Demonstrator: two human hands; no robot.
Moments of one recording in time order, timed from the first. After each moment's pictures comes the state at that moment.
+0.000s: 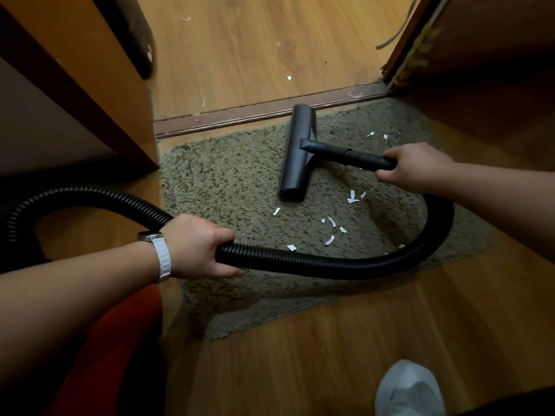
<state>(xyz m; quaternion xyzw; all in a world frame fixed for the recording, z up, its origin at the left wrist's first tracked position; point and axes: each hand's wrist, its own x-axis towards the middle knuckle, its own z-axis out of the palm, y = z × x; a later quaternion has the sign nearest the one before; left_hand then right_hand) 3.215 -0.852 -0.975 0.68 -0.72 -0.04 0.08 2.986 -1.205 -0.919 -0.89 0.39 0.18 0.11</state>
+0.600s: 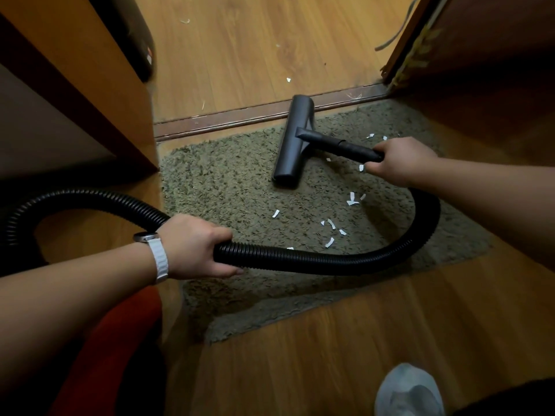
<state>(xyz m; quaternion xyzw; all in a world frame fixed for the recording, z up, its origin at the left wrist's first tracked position) 3.215 -0.856 -0.964 0.70 -0.71 -0.04 0.05 3.010 -1.211 -0.931 -0.89 0.40 0.16 0.10</state>
